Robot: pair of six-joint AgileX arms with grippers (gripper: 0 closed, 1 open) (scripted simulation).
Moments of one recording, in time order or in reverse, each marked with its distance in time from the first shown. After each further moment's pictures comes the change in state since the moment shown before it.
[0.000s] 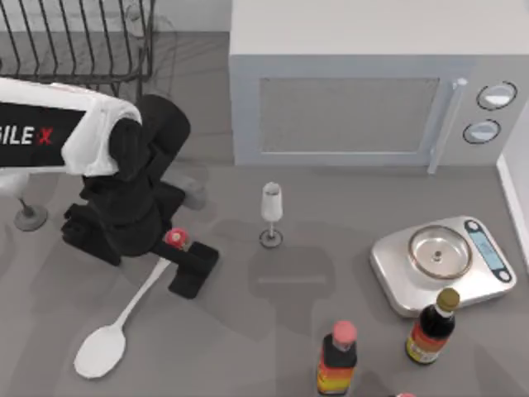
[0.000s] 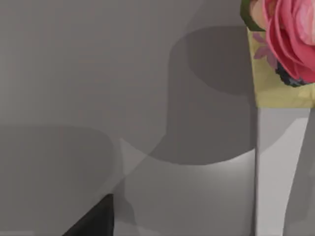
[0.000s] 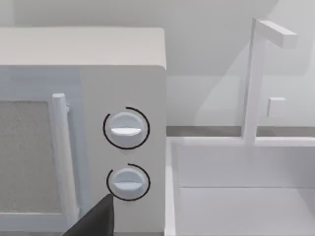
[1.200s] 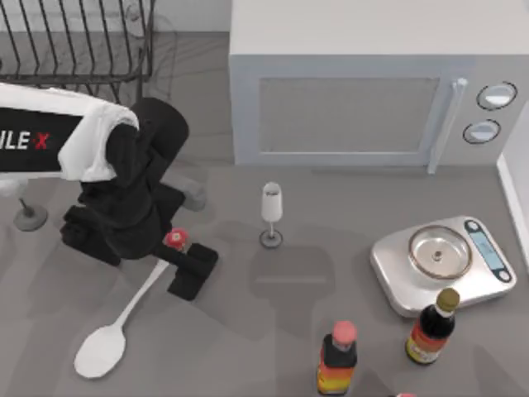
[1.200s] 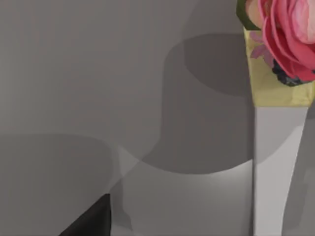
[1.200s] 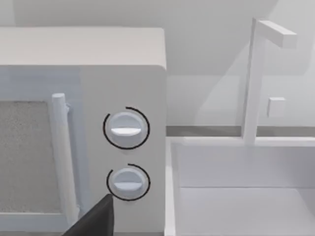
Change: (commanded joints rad) left arm 0.000 0.038 -0.042 0.067 0.000 0.001; right arm 0.000 0.000 0.000 0.000 0.000 0.000
